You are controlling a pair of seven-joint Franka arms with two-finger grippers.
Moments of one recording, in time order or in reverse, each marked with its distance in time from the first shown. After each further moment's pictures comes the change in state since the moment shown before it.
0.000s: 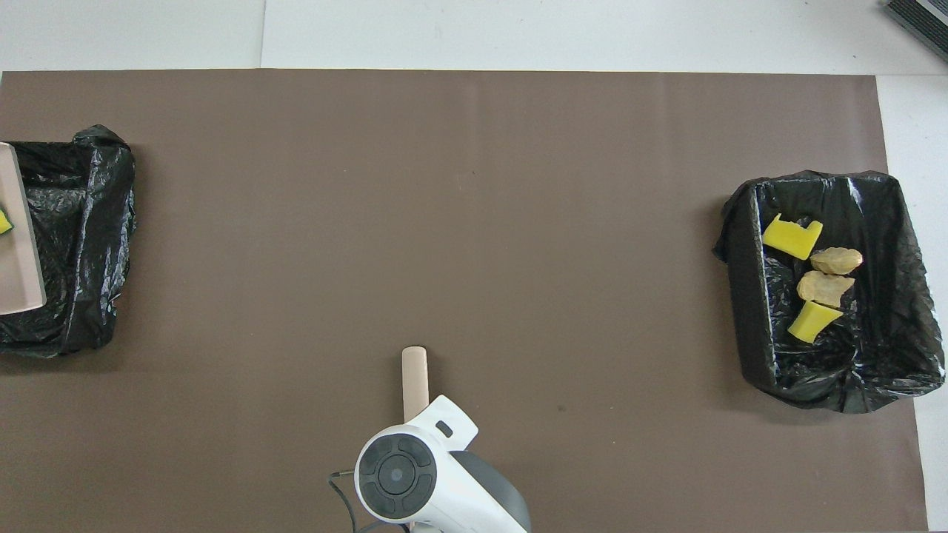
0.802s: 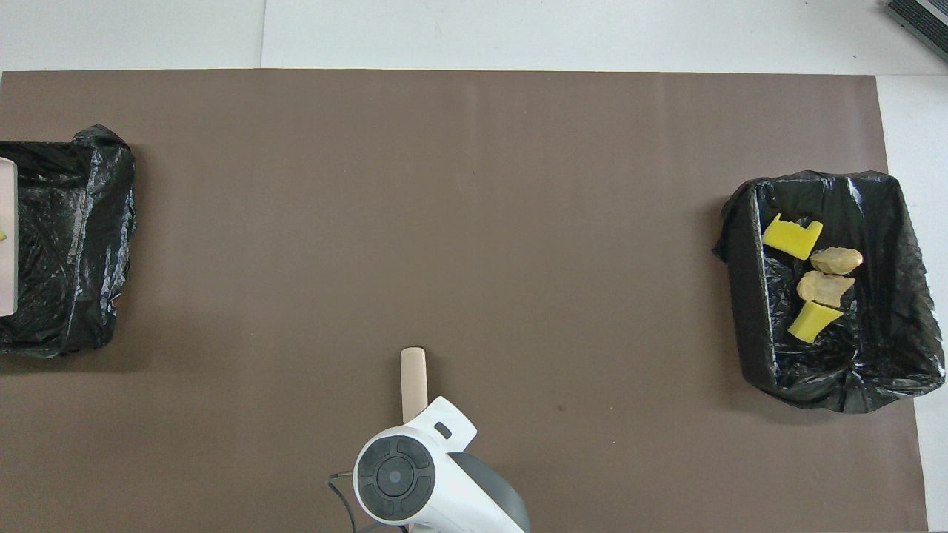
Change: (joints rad) left arm -0.049 0.024 -0.060 0.008 0.519 -0.035 -0.230; right arm -0.004 -0.001 -0.009 0.018 -0.001 -0.055 0.000
